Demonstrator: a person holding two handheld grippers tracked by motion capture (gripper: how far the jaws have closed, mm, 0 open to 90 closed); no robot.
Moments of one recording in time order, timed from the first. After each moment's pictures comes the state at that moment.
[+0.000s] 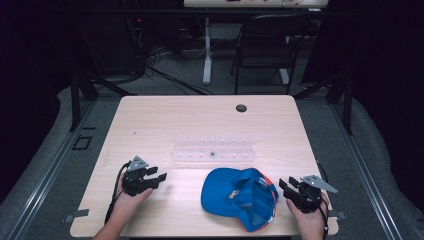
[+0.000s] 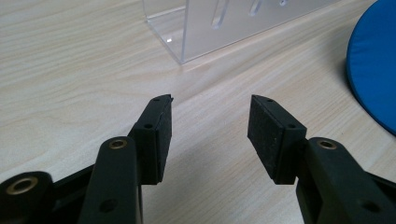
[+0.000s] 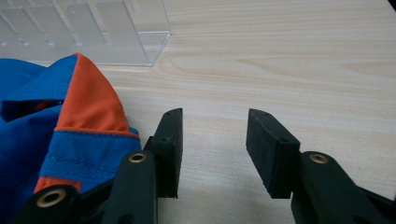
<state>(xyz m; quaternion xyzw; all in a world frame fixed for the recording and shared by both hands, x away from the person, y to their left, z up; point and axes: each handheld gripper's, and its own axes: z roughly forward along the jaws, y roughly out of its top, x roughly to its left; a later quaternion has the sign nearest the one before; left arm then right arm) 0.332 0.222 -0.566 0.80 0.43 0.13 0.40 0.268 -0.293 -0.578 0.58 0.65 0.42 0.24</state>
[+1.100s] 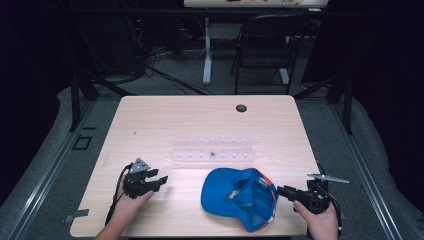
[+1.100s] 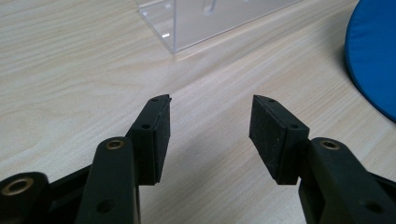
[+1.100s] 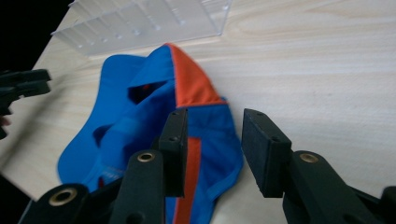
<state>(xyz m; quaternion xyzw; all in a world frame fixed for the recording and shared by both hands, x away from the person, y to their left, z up) 0.327 0.218 -0.567 0.81 0.42 0.13 0.39 0.254 -0.298 -0.530 0.61 0.66 0.43 0.03</state>
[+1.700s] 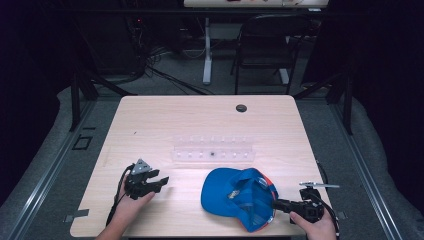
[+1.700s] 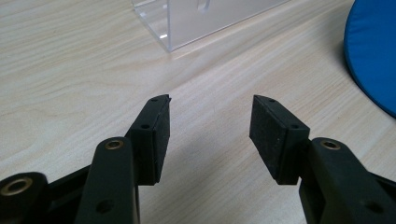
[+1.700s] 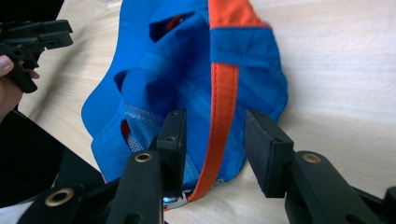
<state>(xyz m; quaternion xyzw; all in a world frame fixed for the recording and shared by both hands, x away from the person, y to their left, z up) 0.325 0.214 -0.568 0.81 0.42 0.14 0.38 0.243 -0.288 -0.550 0.60 0.69 0.41 -0.05</state>
